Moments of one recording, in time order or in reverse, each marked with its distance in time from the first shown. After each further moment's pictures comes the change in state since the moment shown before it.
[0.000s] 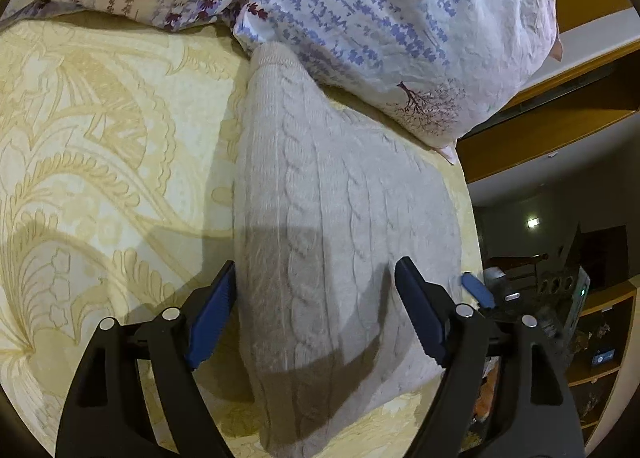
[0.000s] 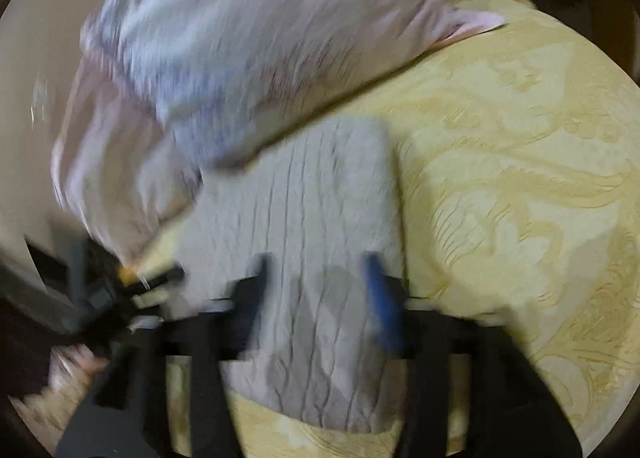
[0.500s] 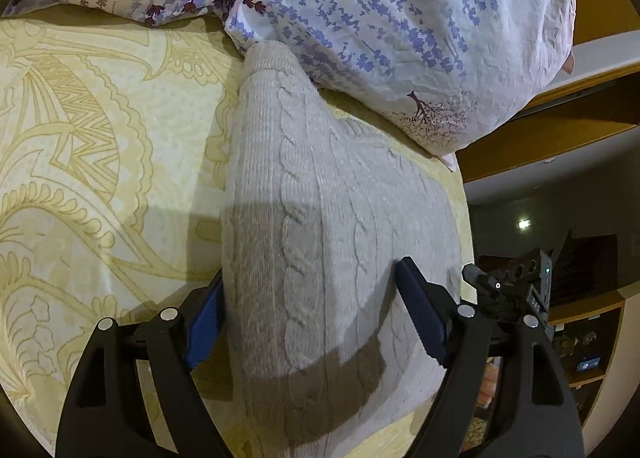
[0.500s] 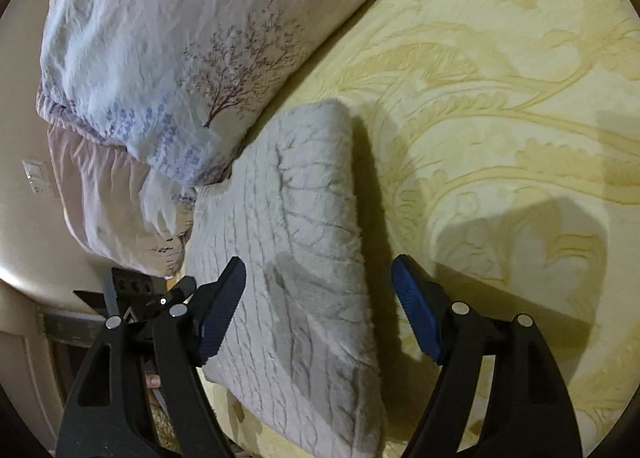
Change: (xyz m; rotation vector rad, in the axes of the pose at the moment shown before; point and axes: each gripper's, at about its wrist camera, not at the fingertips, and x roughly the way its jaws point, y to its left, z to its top) left arm 0.015 0.002 0.026 -0.045 0.041 -0.040; right arm 0.057 -0.040 0.021 0.196 0.265 0.157
